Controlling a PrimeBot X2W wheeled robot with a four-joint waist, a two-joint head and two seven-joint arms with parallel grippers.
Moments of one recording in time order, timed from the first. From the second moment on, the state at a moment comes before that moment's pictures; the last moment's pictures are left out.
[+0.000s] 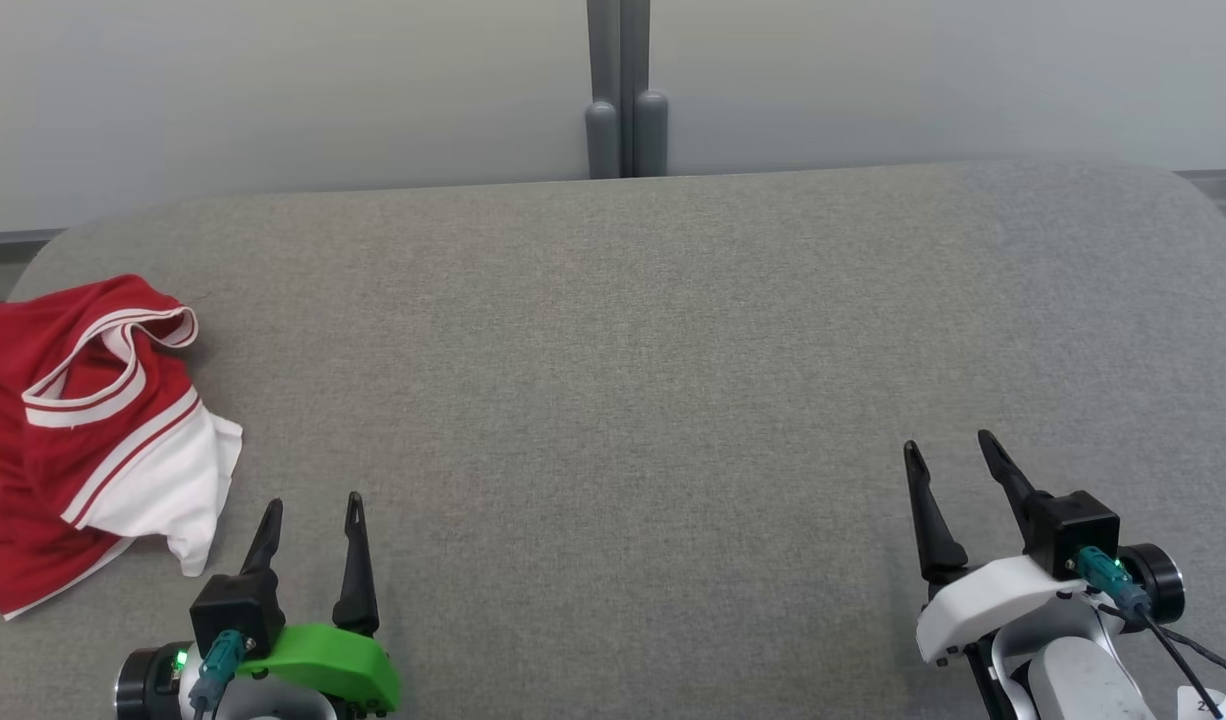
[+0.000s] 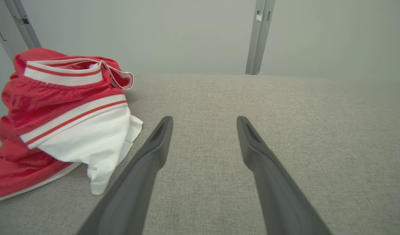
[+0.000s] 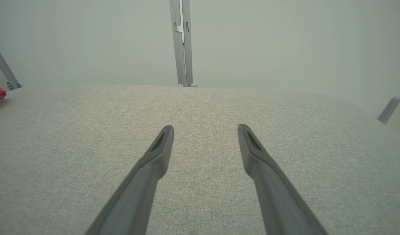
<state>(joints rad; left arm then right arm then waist) -0.09 0.05 -0.04 0.39 -0.13 -0.02 -0.26 -0.13 -0.06 0.03 0.35 0.06 0.13 -0.26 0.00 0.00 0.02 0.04</state>
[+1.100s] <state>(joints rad) 0.00 0.05 0.09 0.40 -0.14 0.00 -0.26 -0.17 -0.05 0.20 0.41 0.14 0.13 -0.26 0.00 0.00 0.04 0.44</state>
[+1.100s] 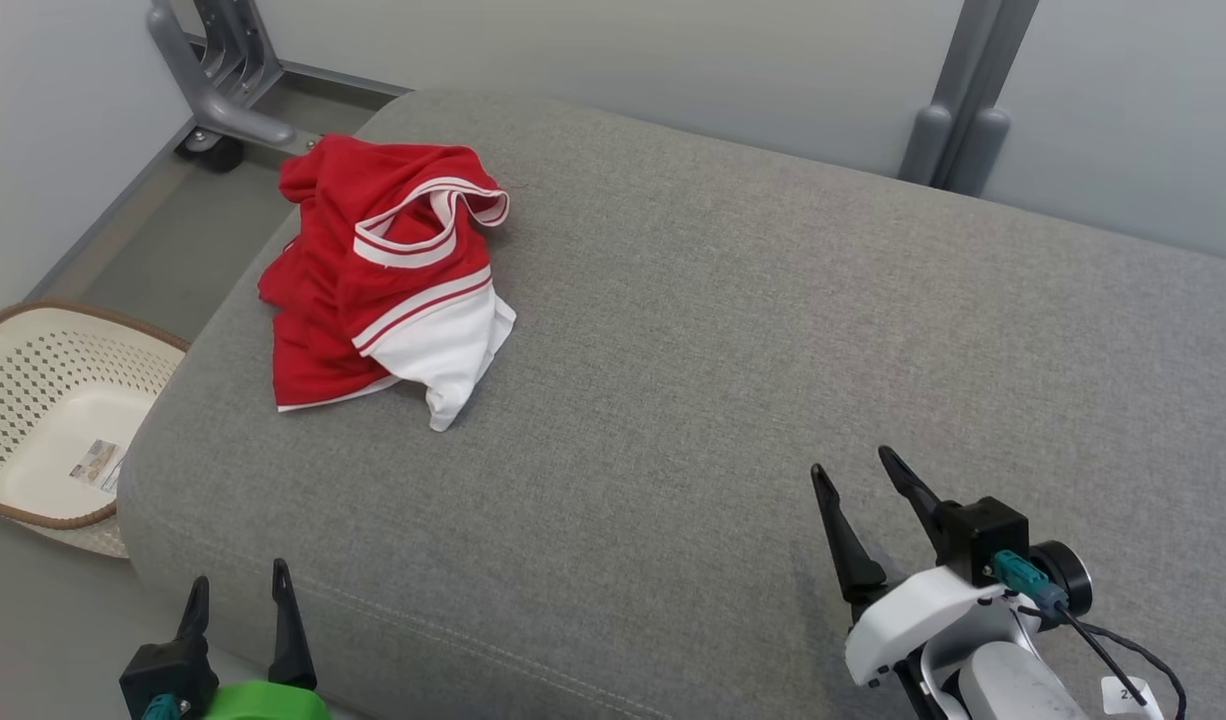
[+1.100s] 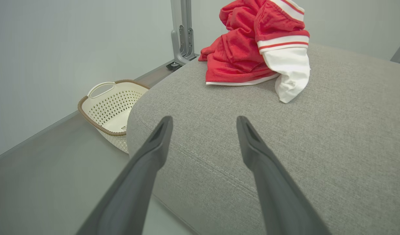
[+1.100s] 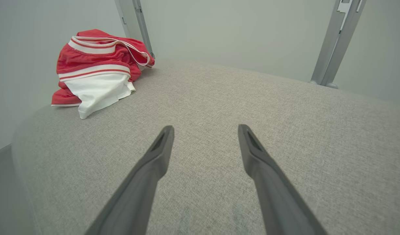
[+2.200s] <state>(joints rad) -0.65 0.38 -0.11 0.86 -0.20 -0.08 -0.23 -0.22 -0.20 0.17 0.39 0.17 0.13 -0.26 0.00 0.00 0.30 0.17</state>
